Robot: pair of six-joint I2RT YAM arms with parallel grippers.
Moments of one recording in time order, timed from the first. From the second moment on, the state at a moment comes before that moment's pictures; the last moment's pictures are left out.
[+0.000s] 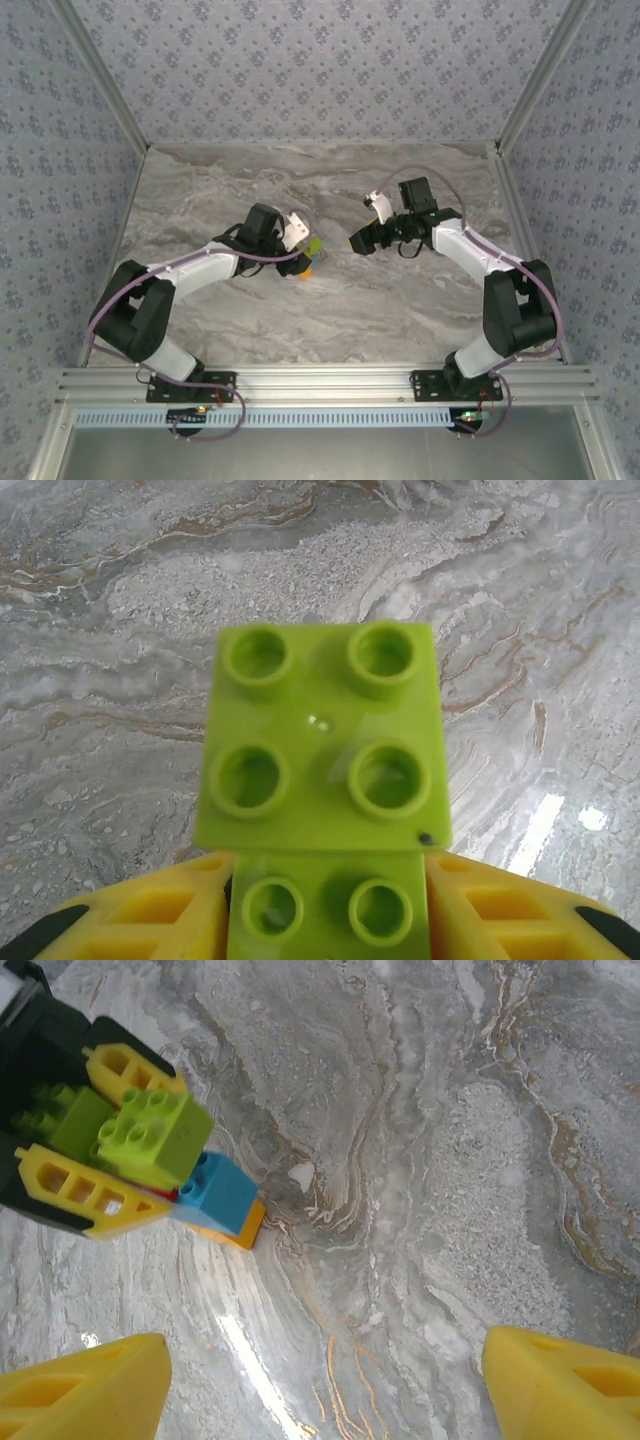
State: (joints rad) left arm -0.57 1.55 0.86 -0.15 0.41 0.24; right arm 0.31 1.54 1.02 -0.38 -0.67 -0.20
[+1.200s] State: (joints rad) left arm -0.45 1.49 0.89 -0.19 0.34 0.26; right arm 0.37 1.60 1.01 -0.36 -0.68 -0.20
